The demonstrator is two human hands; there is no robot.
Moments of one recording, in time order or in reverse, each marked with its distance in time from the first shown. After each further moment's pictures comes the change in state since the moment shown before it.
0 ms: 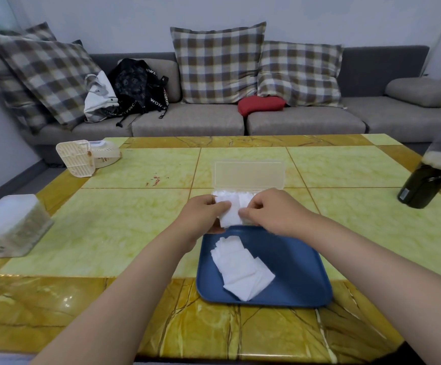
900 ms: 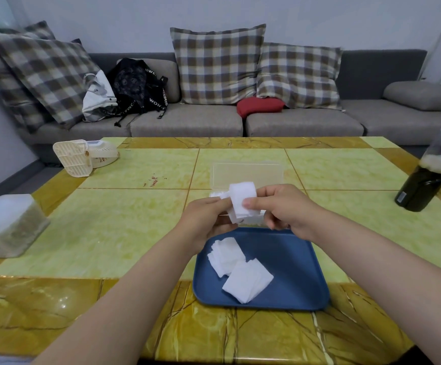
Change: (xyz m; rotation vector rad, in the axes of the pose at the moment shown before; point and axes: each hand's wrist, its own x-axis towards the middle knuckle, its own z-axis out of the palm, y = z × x) left_hand -0.001 0.004 0.013 -0.389 -0.054 -0.072; right_hand -0.008 -0.005 -0.017 0.640 -0.005 0.201
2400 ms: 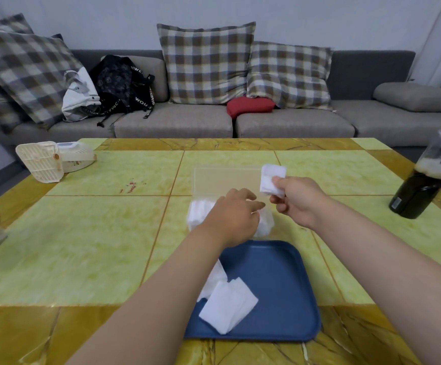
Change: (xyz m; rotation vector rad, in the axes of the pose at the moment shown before) left_hand 0.074 -0.016 0.064 1.462 -0.141 0.611; right_hand 0.068 0.021 -0.059 0.339 0.309 0.131
